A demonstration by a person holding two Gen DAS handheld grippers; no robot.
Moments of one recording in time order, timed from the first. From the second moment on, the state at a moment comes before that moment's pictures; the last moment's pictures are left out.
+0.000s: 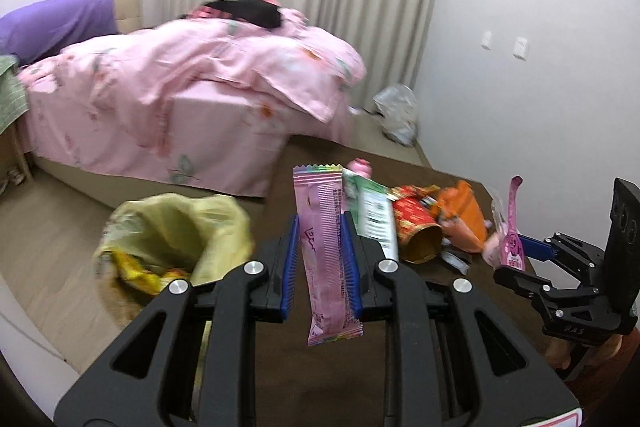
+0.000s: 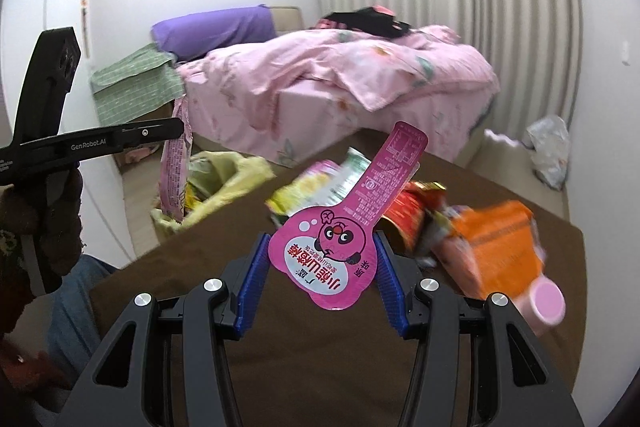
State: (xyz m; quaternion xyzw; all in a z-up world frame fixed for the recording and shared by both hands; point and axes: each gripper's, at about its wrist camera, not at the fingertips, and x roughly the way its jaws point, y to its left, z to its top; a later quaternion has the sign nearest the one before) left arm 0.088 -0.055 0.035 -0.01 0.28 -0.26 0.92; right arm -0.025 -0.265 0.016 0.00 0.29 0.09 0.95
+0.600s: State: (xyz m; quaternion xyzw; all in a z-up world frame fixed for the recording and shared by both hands) left arm 0.164 0.117 0.000 -0.14 0.27 -0.12 0.94; right arm 0.103 -0.137 0.029 -0.07 0.28 0.22 0.93
